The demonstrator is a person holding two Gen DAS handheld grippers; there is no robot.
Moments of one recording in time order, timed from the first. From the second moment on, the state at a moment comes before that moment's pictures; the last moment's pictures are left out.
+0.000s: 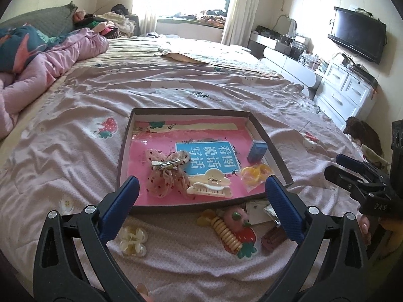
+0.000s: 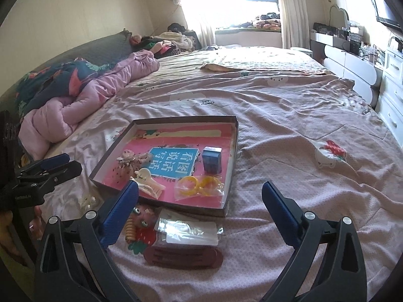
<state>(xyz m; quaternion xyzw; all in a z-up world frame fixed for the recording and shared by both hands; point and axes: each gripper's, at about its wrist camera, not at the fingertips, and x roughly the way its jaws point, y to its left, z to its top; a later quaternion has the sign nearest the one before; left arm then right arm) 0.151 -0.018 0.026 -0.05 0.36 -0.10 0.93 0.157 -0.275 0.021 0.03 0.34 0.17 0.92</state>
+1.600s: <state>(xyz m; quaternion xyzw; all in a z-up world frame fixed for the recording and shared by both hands) 0.111 -0.044 -0.020 -0.01 0.42 -0.09 0.90 0.102 -0.263 -0.028 -0.09 0.36 0.18 0.91</state>
